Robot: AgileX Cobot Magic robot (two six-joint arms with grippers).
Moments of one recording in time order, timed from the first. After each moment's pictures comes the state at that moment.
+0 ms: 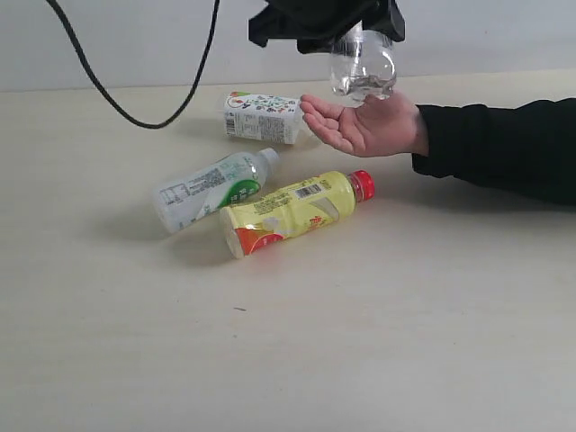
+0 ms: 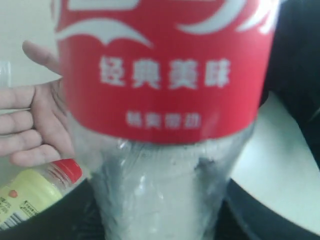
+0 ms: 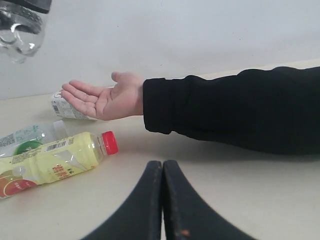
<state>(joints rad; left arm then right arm) -0.73 1.98 -1.80 -0.40 0.66 -0.25 0.27 0.00 0.00 -0.23 0.30 0.41</state>
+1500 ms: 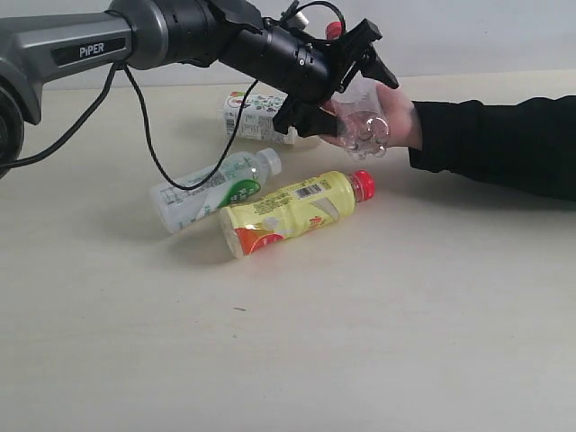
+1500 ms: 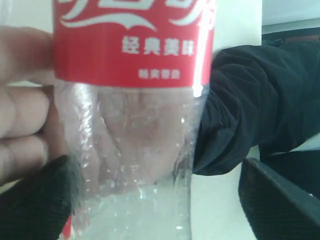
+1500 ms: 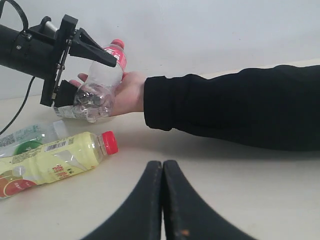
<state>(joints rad) -0.56 2.41 -2.04 -0.96 0.74 -0.06 0.27 0.00 0.00 -0.23 0.30 0.41</state>
